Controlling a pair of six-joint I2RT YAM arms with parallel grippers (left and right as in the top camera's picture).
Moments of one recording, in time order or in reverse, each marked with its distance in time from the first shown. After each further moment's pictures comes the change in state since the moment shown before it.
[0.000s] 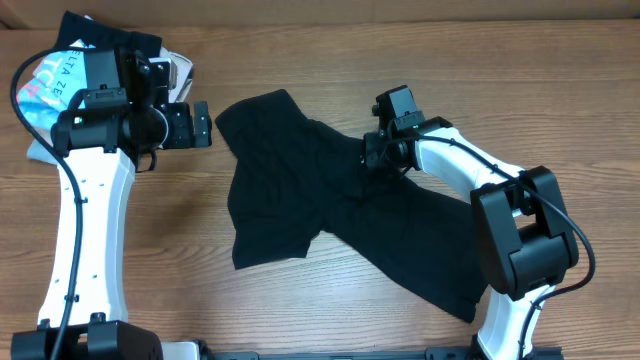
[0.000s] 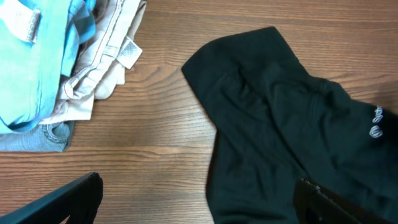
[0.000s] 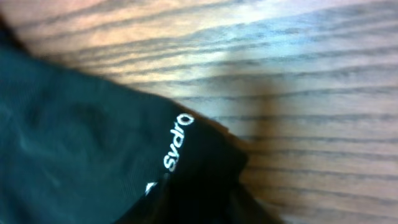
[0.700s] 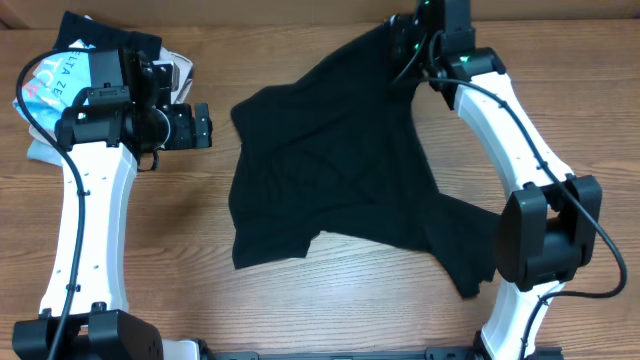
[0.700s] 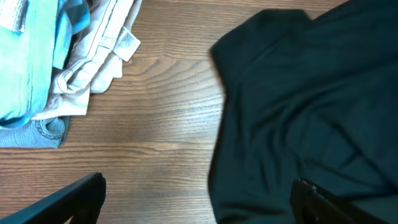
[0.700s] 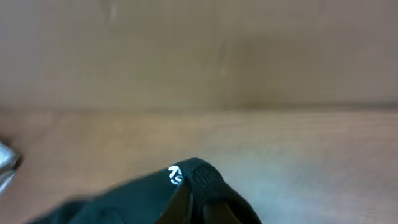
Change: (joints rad) left arm 0.000 0.024 0.000 -0.008 0.000 0.000; right arm -0.145 0.023 0.484 0.199 0.075 -0.100
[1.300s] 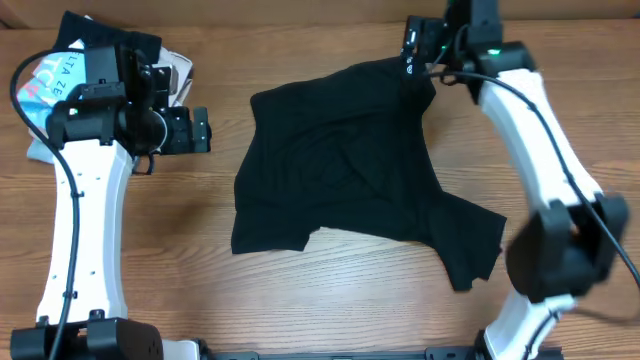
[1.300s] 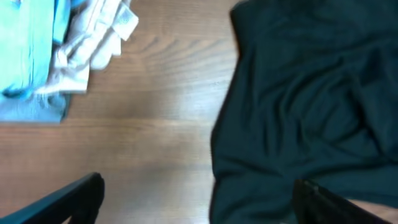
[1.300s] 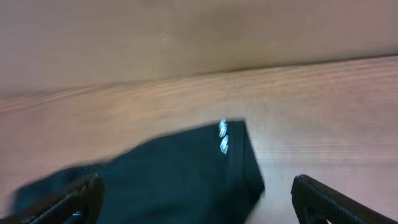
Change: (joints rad) left arm 0.000 0.000 0.086 -0.166 0.000 -0.001; right arm -0.053 -0.139 0.032 -0.378 0.015 -0.004
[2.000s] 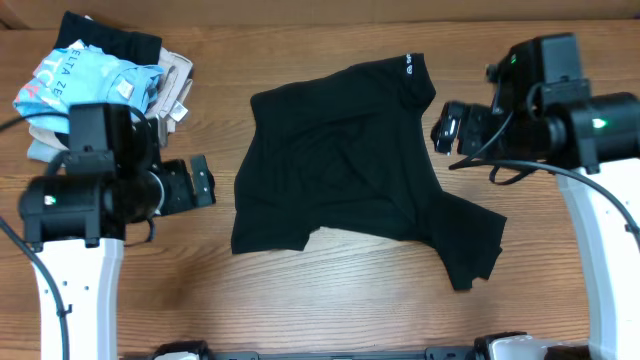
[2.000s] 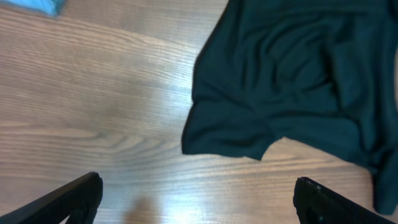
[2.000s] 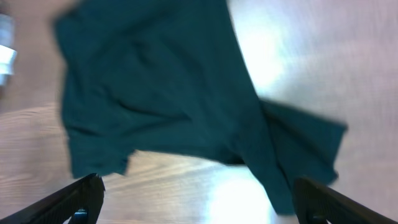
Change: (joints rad) left arm -0.039 -0.341 -0.179 -0.184 -0.004 -0.206; right arm 0.001 -0.419 -0.109 -0.805 -0.115 0.150
